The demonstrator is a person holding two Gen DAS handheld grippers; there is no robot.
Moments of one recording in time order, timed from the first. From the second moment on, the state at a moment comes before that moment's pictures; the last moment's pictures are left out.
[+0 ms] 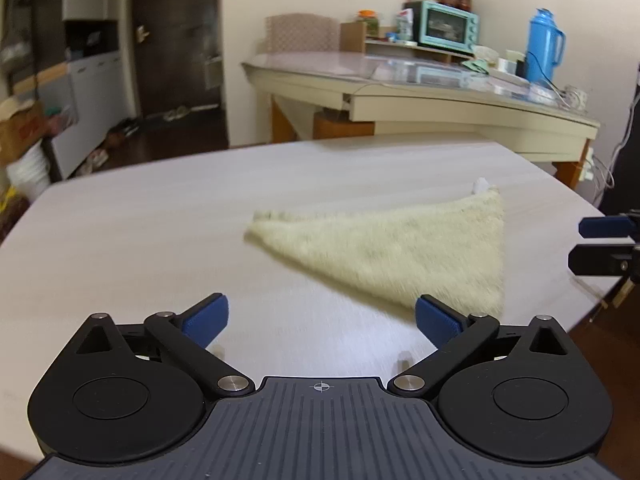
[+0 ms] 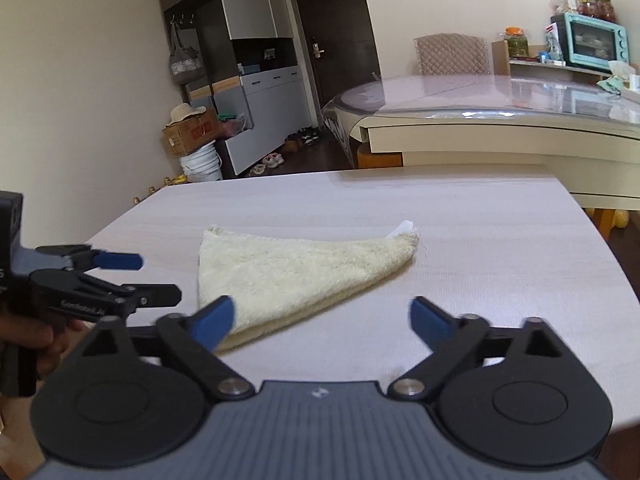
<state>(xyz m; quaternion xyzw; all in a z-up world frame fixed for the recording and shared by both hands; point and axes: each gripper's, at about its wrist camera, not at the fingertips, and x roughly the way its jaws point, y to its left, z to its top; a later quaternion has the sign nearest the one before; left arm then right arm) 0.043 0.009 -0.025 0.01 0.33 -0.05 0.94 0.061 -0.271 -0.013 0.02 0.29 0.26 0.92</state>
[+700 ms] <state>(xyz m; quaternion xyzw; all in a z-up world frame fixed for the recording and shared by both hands) -0.002 0.011 -0.013 -0.01 0.34 -0.02 0.94 0.038 -0.262 0.001 0.01 0.30 0.26 0.92</state>
